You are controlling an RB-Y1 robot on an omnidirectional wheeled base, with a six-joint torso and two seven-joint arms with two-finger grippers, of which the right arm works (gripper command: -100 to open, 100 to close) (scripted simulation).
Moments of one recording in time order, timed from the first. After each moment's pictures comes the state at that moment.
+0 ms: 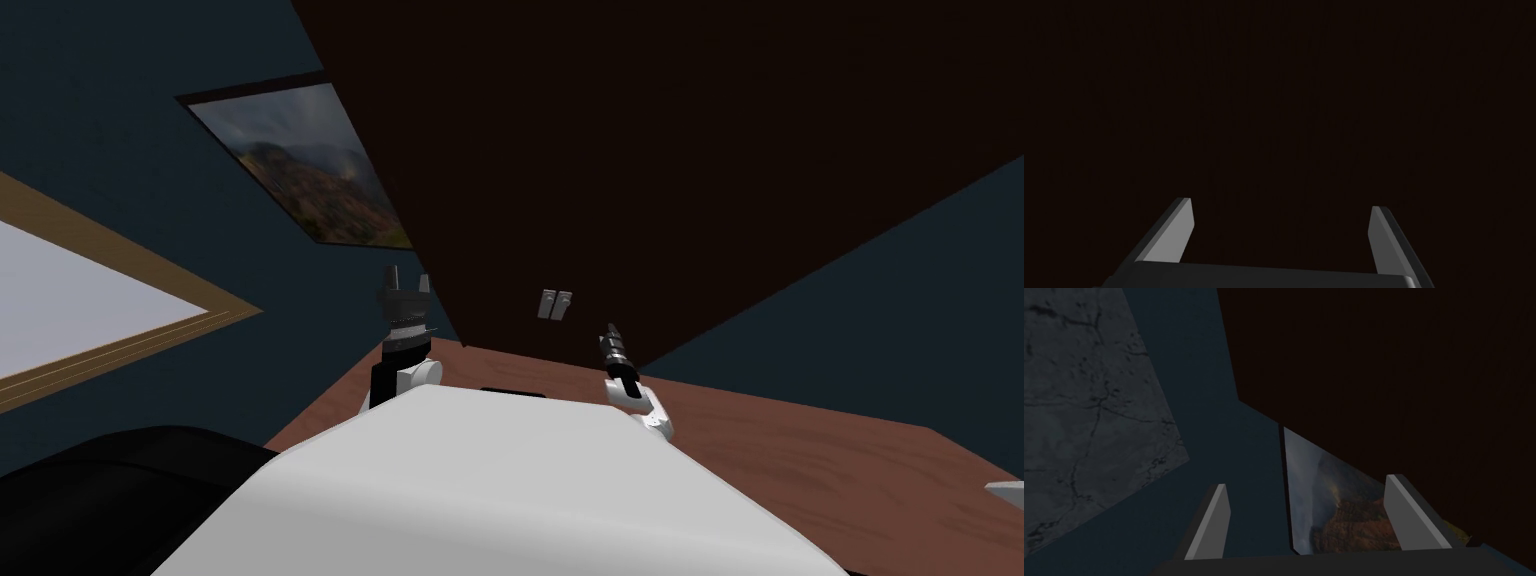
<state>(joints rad) 0.11 -0.23 -0.30 -1.24 0.20 -0.31 -0.39</state>
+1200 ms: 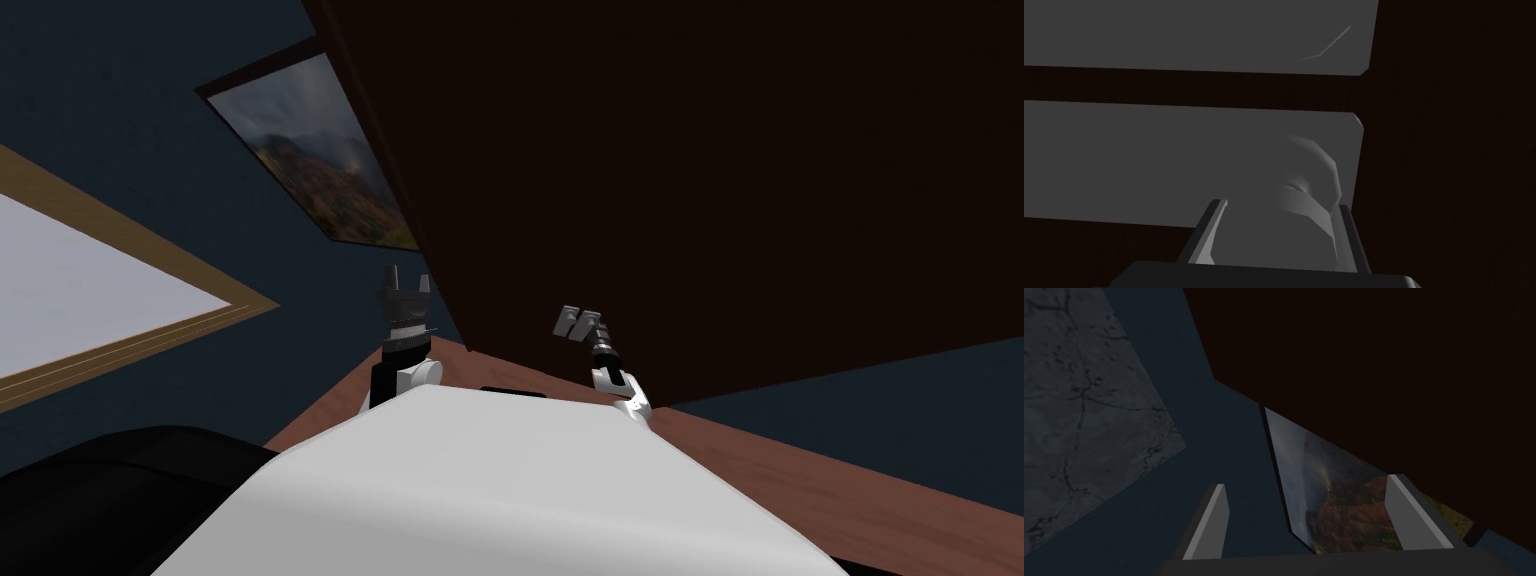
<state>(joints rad) 0.04 -0.20 -0.24 -1.24 0.20 -0.34 -0.38</state>
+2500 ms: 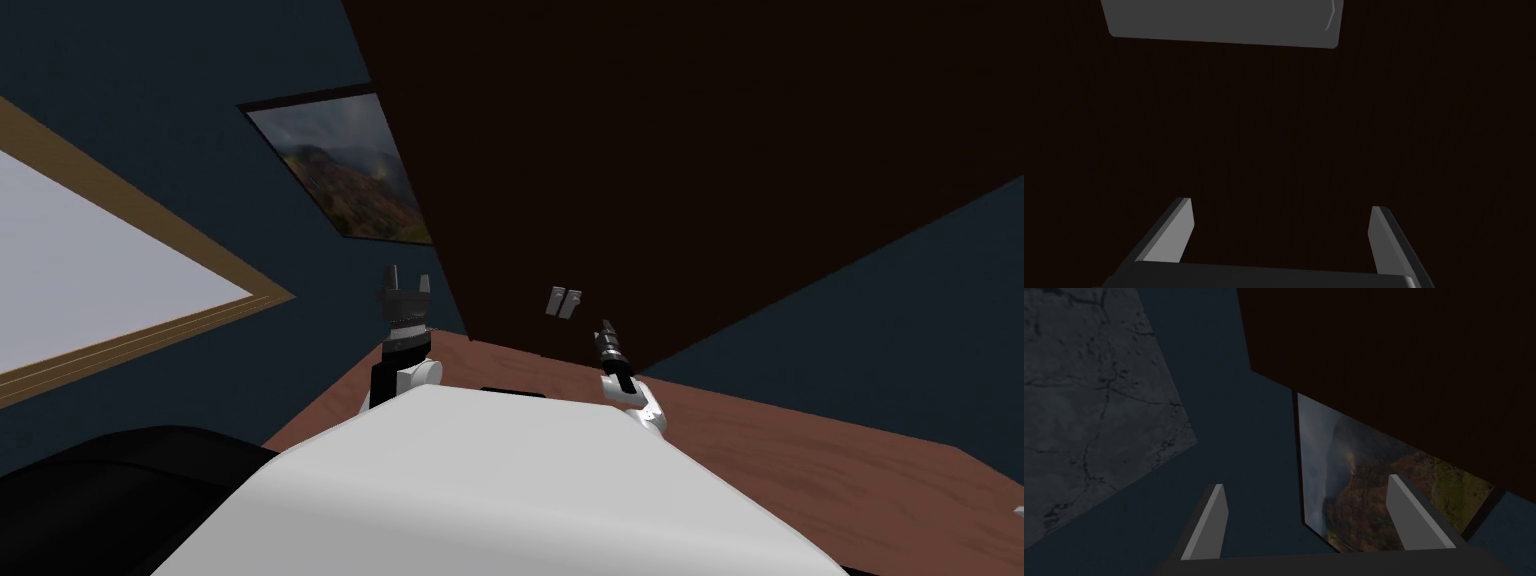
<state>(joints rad) 0.09 -0.24 -0.26 -1.24 0.20 -0.33 -0.42</state>
